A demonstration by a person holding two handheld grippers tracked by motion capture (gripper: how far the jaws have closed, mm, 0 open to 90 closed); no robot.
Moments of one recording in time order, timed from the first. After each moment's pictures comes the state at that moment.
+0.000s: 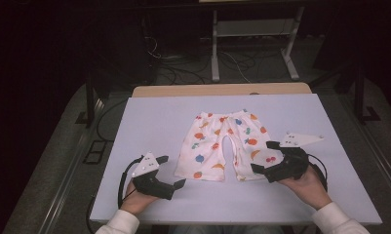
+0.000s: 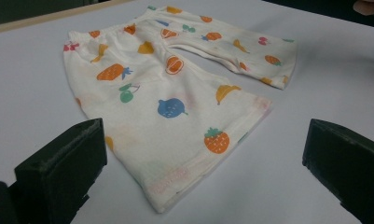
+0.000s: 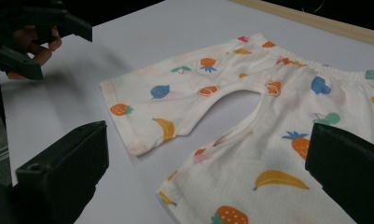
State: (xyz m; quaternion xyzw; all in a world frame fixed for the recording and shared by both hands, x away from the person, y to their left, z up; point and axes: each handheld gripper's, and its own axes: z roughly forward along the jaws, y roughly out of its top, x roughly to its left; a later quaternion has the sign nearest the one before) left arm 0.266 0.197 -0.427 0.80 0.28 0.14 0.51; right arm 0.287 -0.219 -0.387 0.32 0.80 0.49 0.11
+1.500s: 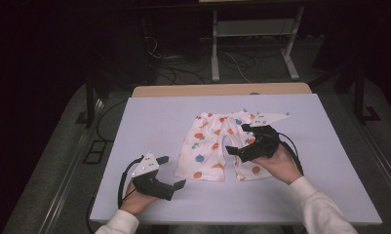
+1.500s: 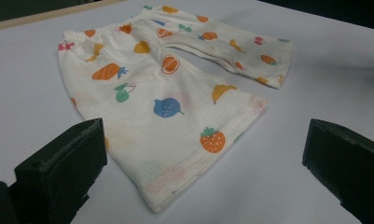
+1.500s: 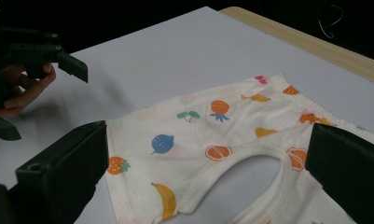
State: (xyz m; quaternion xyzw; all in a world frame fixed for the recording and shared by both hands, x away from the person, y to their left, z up) left arm 0.265 0.197 -0.427 0.80 0.28 0.13 0.51; right arm 0.337 -0.157 -0.366 0.29 0.81 0.49 0.11
